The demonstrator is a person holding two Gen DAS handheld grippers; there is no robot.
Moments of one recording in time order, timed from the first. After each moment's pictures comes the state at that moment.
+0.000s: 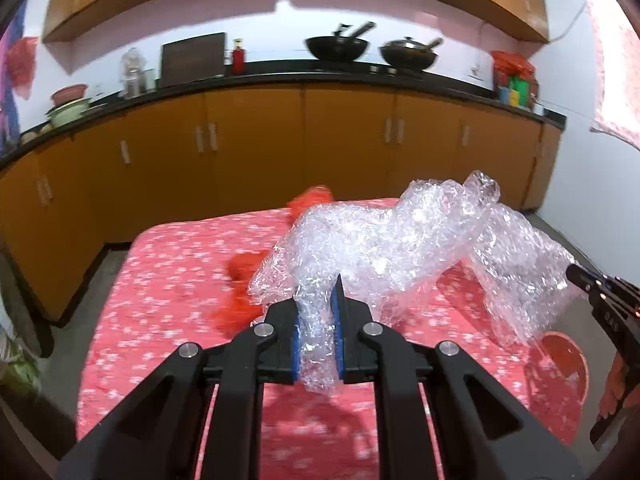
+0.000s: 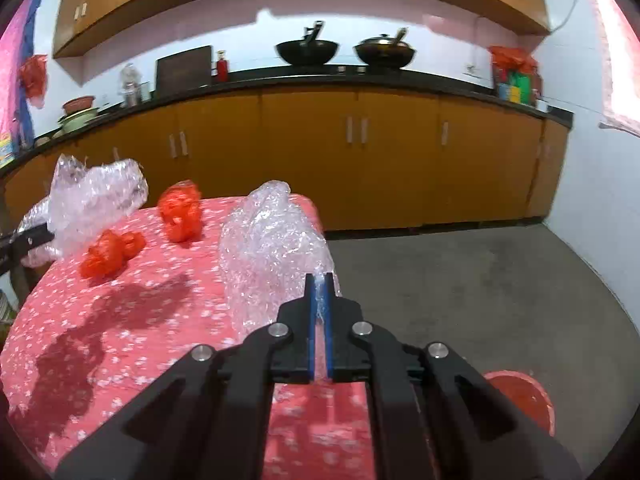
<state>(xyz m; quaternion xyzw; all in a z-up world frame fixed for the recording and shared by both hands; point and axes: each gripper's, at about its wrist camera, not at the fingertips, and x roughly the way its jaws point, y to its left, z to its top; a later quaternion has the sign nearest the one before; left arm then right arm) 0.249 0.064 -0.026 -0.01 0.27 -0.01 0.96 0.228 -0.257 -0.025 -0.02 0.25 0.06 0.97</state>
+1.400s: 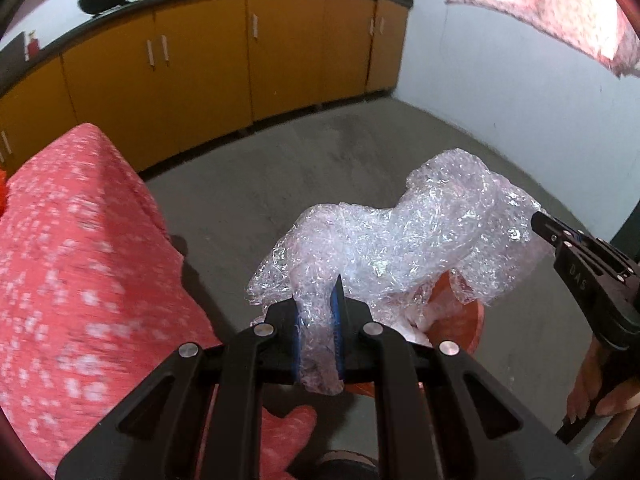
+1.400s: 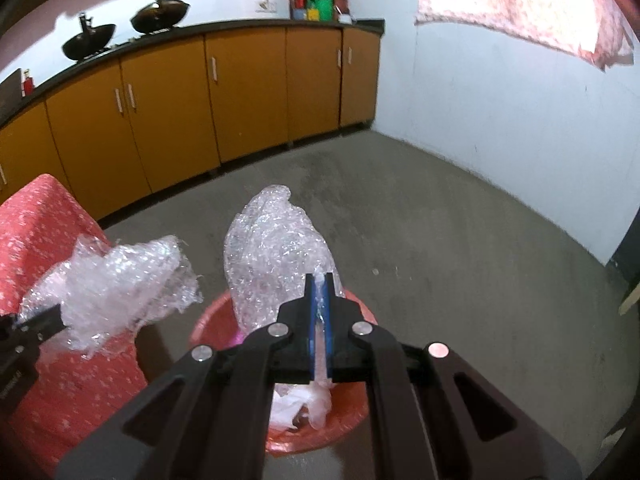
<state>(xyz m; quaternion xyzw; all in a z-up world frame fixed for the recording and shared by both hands) 0.249 -0.312 -0.149 0.08 0.39 -0.25 0.88 0.153 -0.552 -0.136 0.07 0.33 -0.24 0.91</state>
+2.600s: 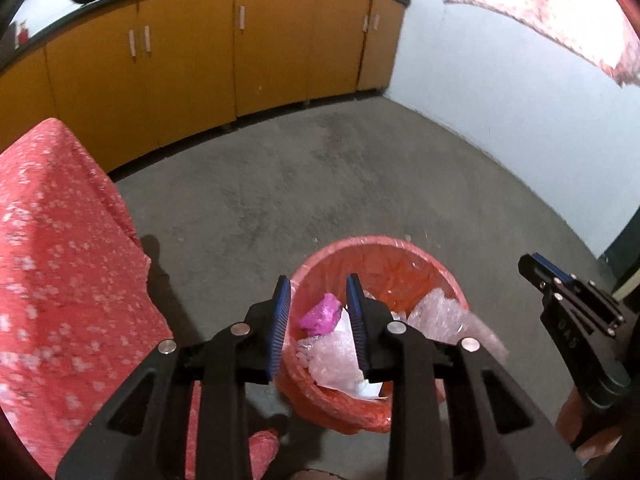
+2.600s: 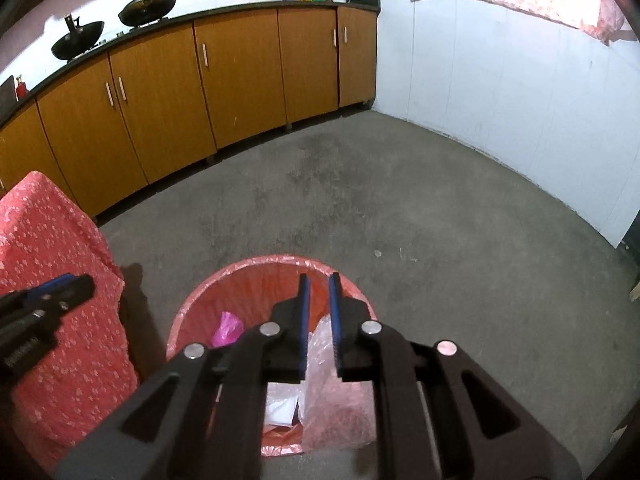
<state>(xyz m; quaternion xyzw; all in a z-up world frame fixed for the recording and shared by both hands) 0.279 -0.347 -0.160 0.05 0.39 -0.26 0.88 0.171 -0.583 -0.164 0.10 0.34 -0.23 0.91</state>
